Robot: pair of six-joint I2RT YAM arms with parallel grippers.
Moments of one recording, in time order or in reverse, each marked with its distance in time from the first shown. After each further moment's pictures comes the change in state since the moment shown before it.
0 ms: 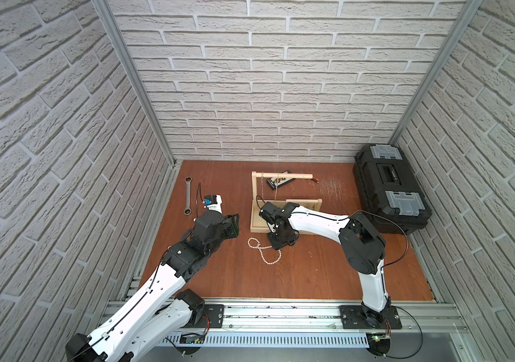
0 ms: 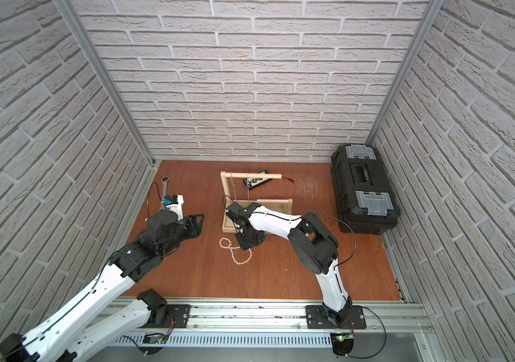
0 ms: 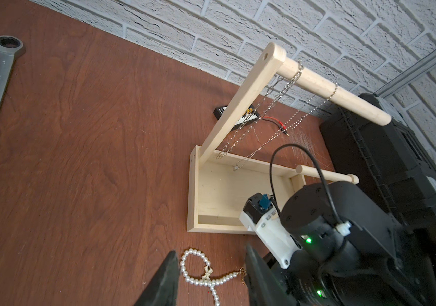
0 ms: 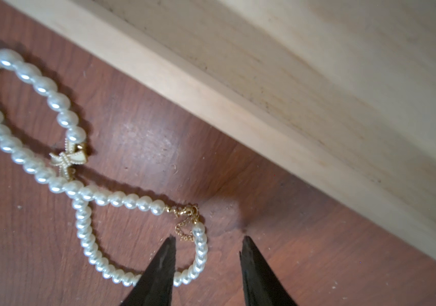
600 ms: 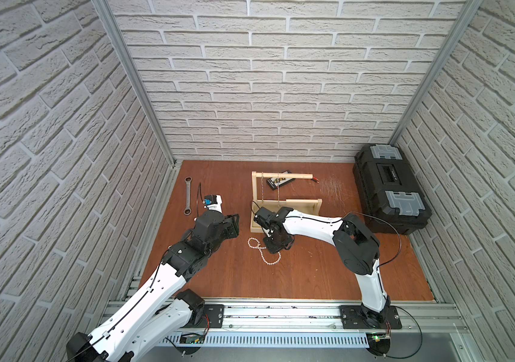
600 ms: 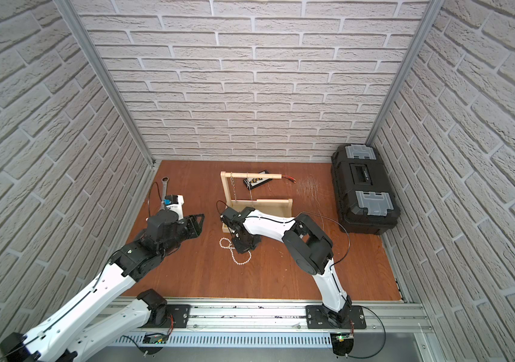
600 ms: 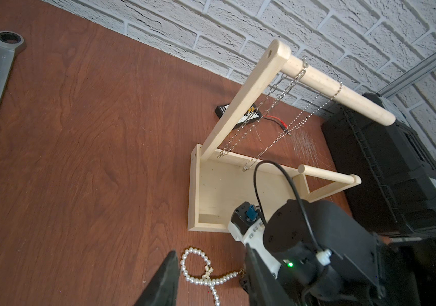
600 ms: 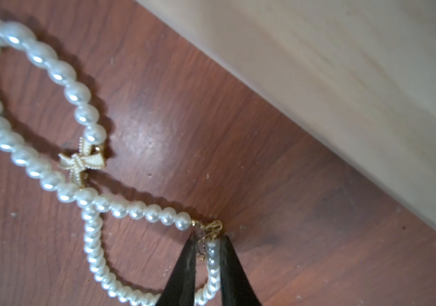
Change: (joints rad) left arm 0.004 0.005 -0.002 -0.001 0.000 -0.010; right arm 0.053 0.033 0.016 0.008 0.030 -0.004
